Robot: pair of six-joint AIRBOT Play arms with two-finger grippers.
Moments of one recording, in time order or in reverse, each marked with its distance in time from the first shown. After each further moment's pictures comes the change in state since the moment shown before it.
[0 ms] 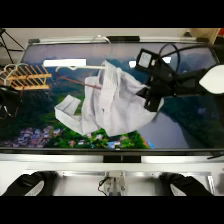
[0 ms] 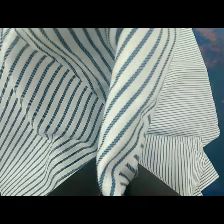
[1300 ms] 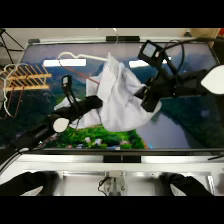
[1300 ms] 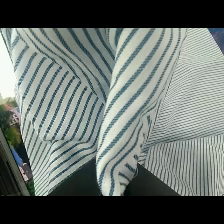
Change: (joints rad) left arm -0.402 -0.357 -0.510 -0.584 1.305 -0.227; right arm 0.000 0.006 0.000 0.043 0.012 0.195
